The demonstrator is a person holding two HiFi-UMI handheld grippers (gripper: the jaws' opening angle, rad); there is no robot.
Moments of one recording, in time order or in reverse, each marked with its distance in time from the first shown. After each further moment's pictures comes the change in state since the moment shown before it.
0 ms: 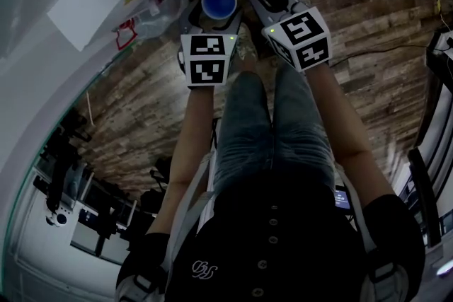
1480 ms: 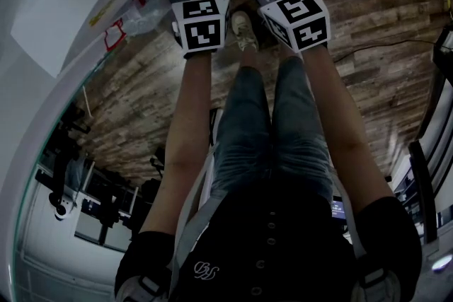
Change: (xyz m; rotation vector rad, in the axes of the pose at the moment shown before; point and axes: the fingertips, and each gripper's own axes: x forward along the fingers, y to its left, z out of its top) left arm 0.086 0.051 -0.014 -0.040 0.009 0.106; right arm 0.058 -0.037 -0.038 0.040 0.011 -0.003
